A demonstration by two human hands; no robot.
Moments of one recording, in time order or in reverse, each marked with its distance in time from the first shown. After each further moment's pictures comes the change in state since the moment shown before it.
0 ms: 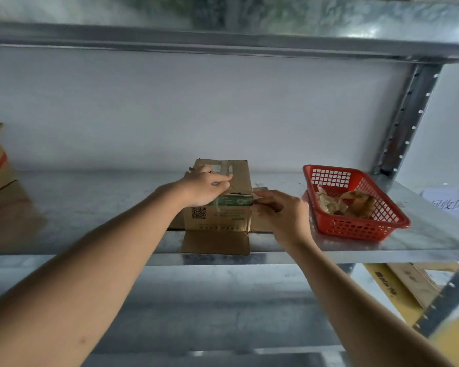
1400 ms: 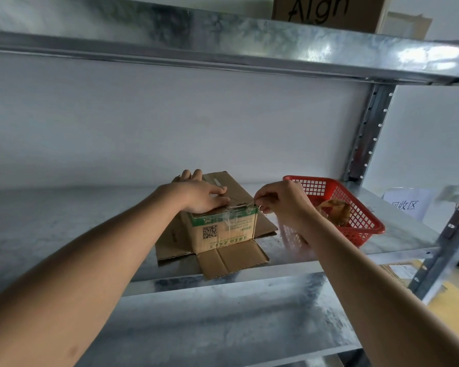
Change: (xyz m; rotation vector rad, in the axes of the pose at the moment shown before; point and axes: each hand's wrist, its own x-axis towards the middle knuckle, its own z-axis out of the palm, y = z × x) left_hand 0.023 0.022 -0.023 0.329 -0.113 0.031; right_hand 0.066 -0.010 -0.041 -0.368 -0.281 0.095
